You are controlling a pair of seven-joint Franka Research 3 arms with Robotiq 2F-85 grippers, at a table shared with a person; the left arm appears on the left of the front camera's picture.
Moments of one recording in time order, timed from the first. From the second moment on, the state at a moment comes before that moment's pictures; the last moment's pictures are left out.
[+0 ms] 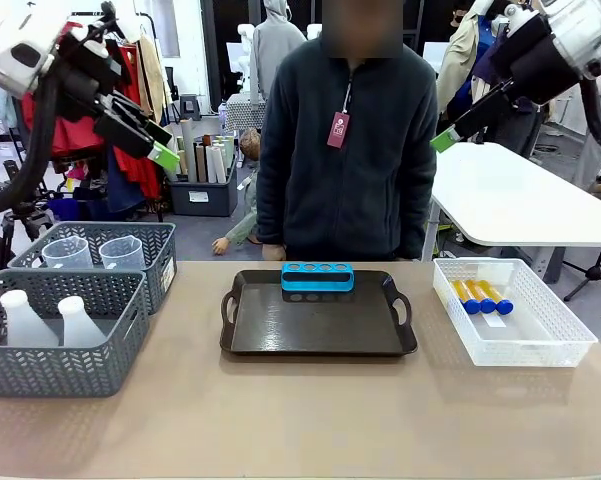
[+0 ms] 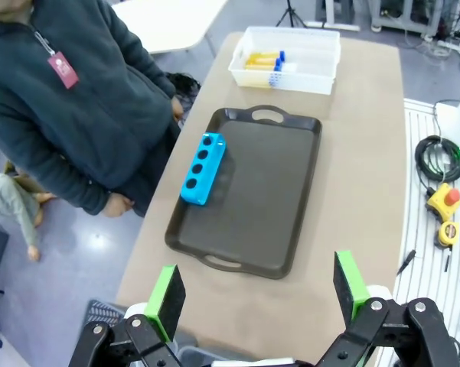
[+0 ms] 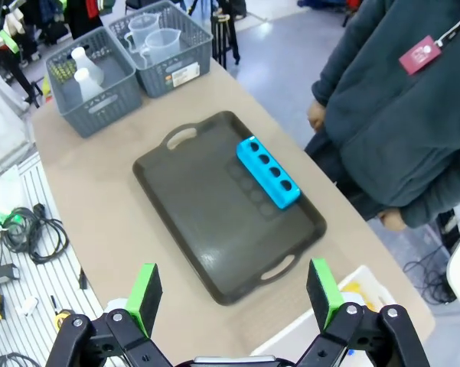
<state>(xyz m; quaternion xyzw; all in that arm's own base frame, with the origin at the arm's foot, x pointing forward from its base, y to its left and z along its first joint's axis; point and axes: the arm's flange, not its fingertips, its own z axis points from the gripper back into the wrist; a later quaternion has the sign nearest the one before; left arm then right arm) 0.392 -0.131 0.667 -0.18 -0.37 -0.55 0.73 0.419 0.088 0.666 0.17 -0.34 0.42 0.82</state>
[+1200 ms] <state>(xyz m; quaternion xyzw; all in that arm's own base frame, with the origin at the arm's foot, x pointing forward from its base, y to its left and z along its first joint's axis) 0.405 -0.141 0.686 -0.18 -0.34 -0.55 0.74 0.431 0.082 0.653 0.16 -0.33 0.43 0.83</state>
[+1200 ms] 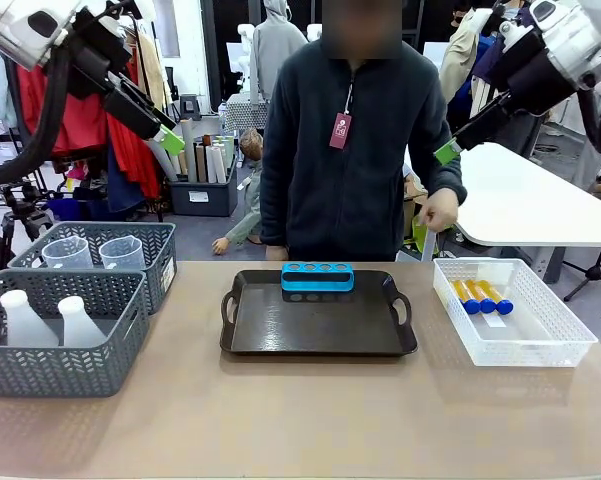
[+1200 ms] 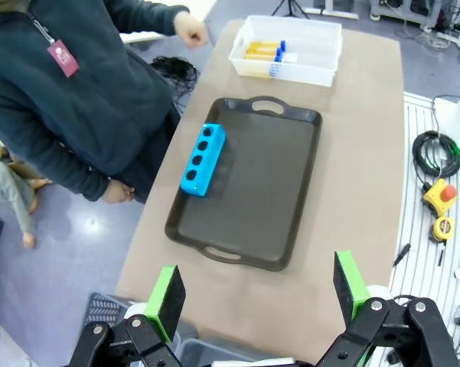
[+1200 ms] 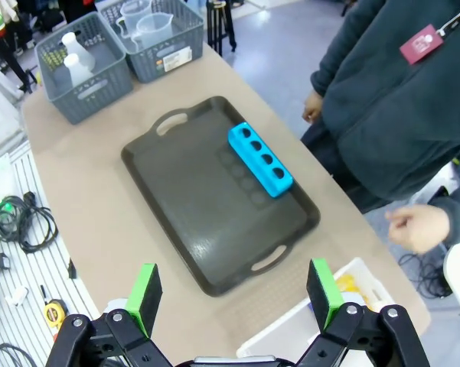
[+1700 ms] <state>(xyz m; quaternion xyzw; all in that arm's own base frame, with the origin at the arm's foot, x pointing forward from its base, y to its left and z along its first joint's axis) 0.405 -0.141 0.686 -0.18 -0.34 -0.55 0.74 0.432 0.082 0.653 0.15 -0.33 0.43 0.83</state>
